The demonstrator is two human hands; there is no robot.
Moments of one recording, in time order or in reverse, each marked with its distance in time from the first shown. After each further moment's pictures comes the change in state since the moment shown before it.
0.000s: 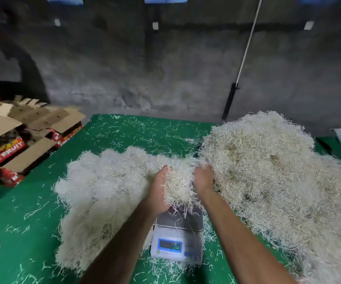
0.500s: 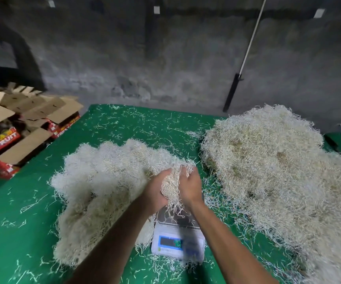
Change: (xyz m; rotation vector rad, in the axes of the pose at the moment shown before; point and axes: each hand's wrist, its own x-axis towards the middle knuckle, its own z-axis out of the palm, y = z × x) left_hand 0.049 -0.009 -0.047 0.613 0.024 0.307; right_hand 0.002 0.050 0.032 -0.396 -0.098 -0.314
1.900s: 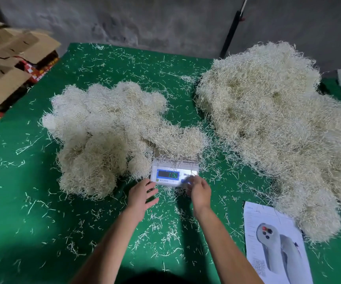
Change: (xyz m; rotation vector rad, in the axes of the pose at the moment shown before) left_hand -0.142 -0.160 -0.002 -0.473 0.174 -0.522; right_hand -0.151 0.154 -0.022 0.367 0.126 0.479
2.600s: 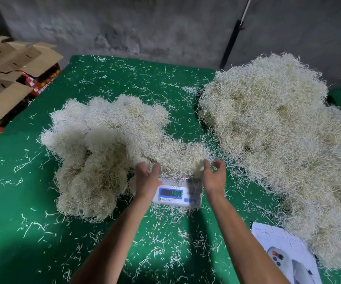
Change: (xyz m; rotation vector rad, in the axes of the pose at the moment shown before) left_hand 0.031 0.082 0.052 0.337 0.097 0.444; right_hand 0.076 -0.083 0.016 -0.227 0.167 -0.278
